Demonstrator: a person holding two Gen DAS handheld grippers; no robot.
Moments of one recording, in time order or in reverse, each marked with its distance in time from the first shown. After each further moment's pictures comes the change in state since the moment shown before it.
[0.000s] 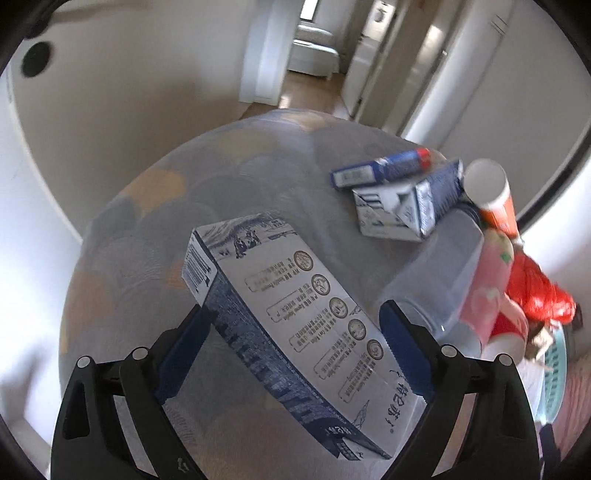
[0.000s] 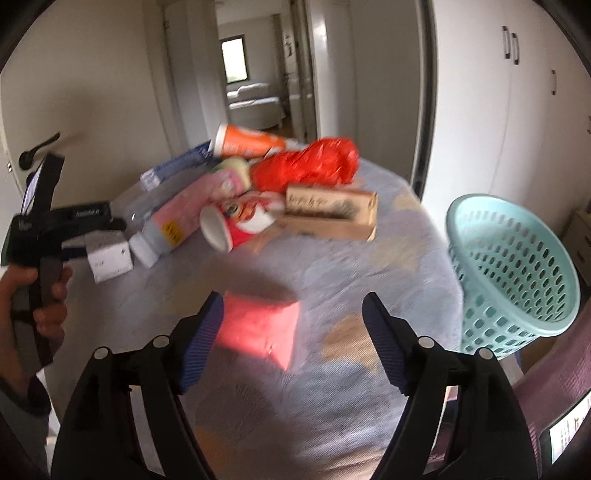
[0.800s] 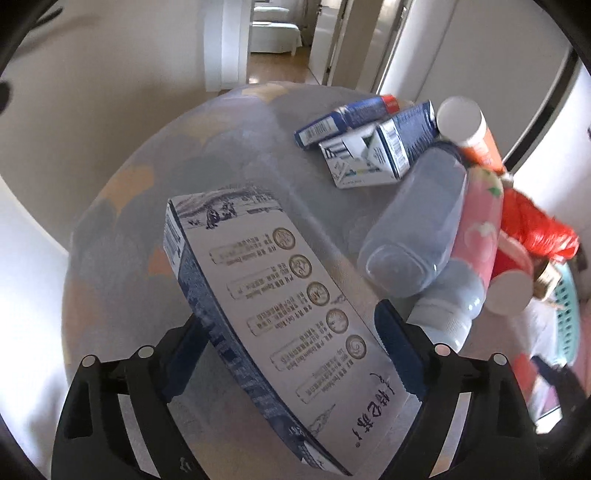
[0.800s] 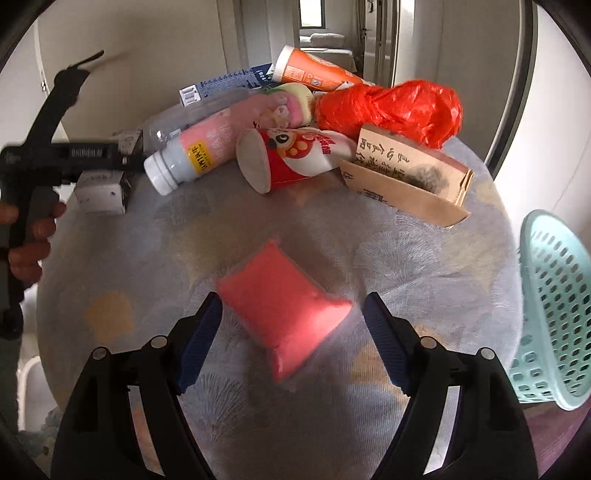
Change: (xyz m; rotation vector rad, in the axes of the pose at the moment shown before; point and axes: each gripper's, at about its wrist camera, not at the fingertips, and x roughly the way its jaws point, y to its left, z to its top) left arm -0.007 -0.012 -0.019 0.174 0.093 0.005; right arm 0.060 0.007 0.009 -0.228 0.212 0.171
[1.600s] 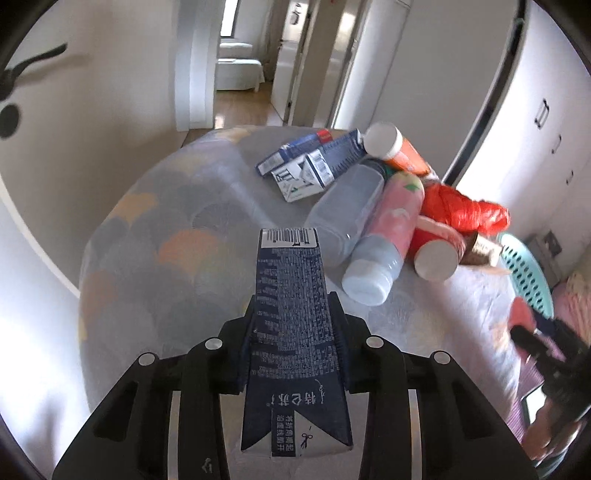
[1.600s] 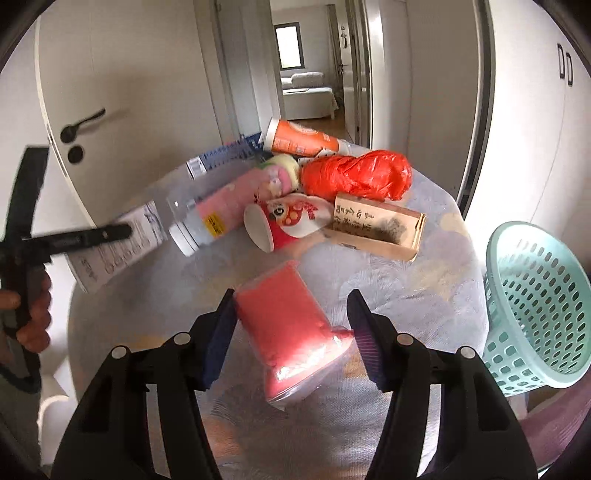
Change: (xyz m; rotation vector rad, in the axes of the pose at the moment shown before) left arm -0.068 -0.007 -0.047 0.092 -0.146 -0.124; right arm -0.061 0.001 0.001 0.098 -0.177 -0.009
